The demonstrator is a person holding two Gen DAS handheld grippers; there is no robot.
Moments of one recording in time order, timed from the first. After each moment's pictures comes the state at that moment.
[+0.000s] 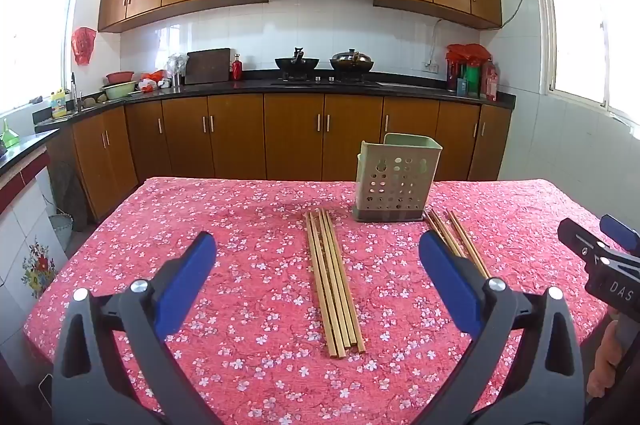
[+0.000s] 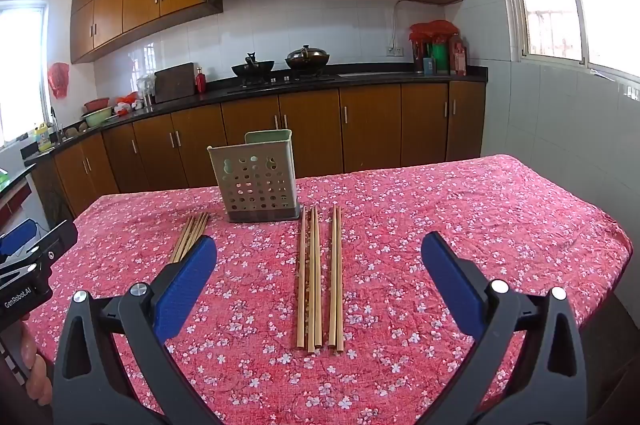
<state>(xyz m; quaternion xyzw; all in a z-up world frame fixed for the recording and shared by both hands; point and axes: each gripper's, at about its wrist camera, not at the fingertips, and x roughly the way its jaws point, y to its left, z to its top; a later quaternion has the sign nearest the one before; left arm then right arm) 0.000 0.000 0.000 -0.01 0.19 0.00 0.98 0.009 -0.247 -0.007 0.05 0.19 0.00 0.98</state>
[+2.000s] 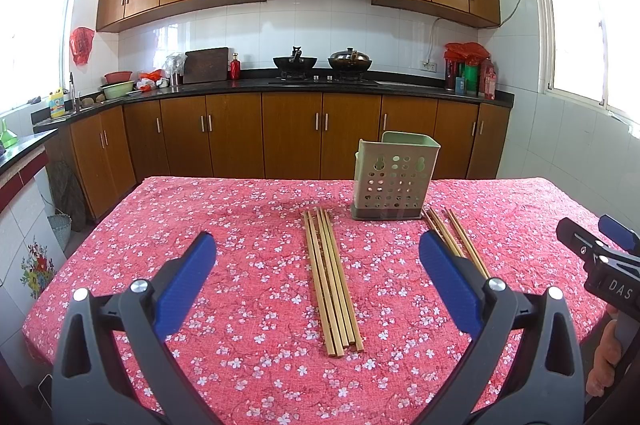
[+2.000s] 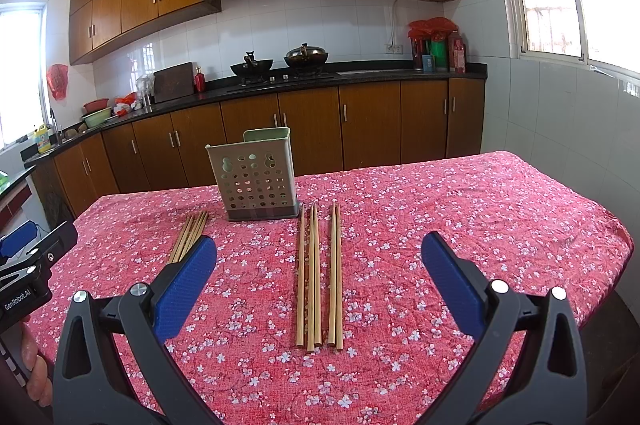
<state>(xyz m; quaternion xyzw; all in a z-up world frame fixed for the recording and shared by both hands) 0.000 0.000 0.000 -0.01 0.20 0.00 0.98 0.008 -0.248 -0.008 0.05 0.19 0.00 0.98</state>
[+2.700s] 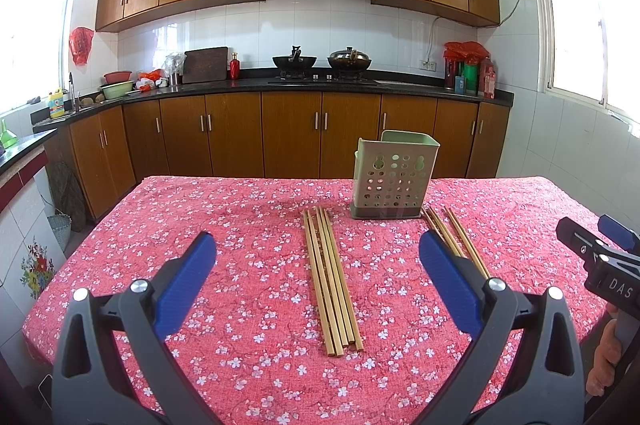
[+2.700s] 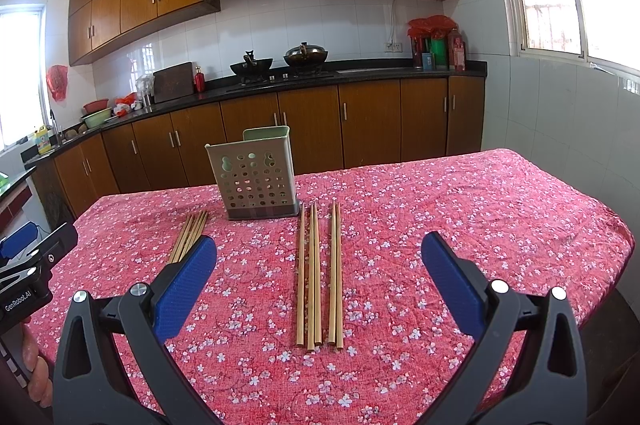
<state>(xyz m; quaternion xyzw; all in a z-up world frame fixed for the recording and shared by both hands) 0.000 0.000 0.000 -0.01 0.20 0.00 0.98 0.009 -0.248 -0.009 0.05 0.19 0.00 0.98</state>
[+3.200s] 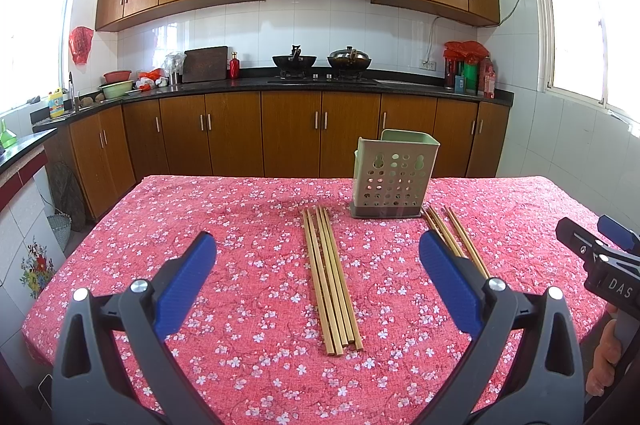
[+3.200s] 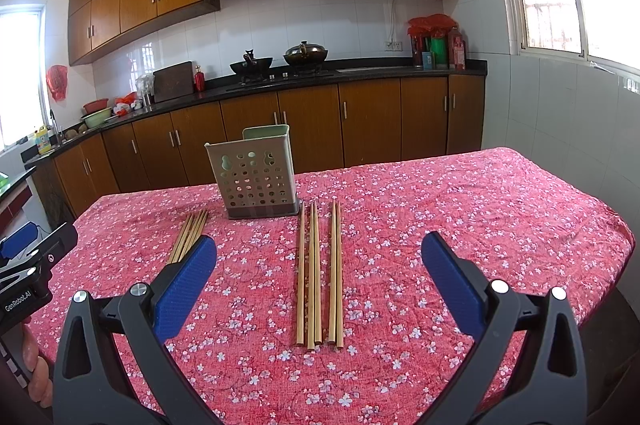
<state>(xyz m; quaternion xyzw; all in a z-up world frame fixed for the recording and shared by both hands) 0.000 0.000 0.000 -0.01 0.20 0.00 0.98 0.008 -0.248 -0.009 0.06 0.19 0.00 0.98</state>
